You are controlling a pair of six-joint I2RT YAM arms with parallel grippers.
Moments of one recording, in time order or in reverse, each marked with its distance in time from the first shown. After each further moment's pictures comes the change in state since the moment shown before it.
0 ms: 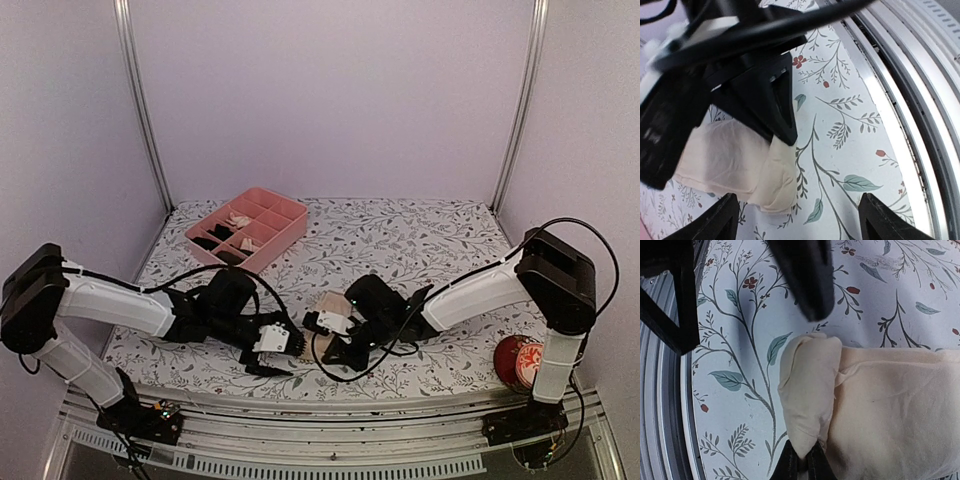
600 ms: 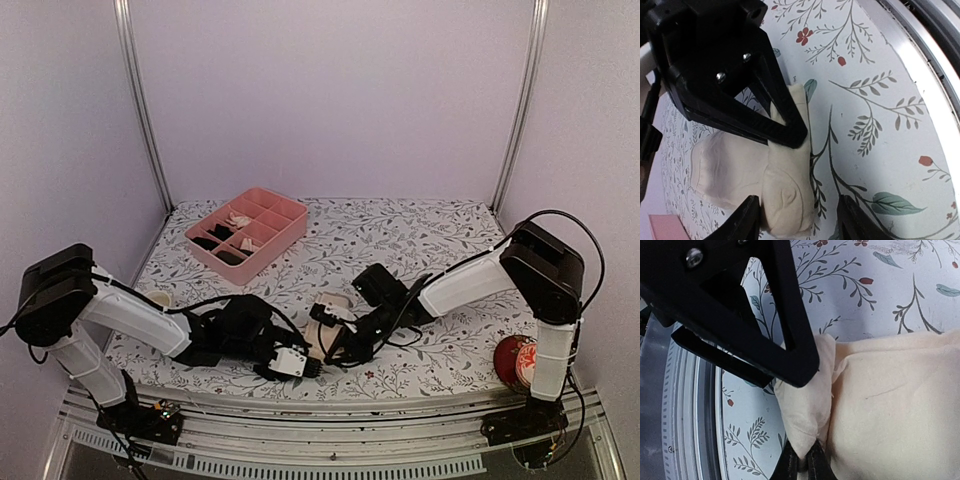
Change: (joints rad) left arm -0.185 0.120 -0.080 0.305 -0.365 0.100; right arm -0.116 0.089 0.072 -0.070 -0.334 0.037
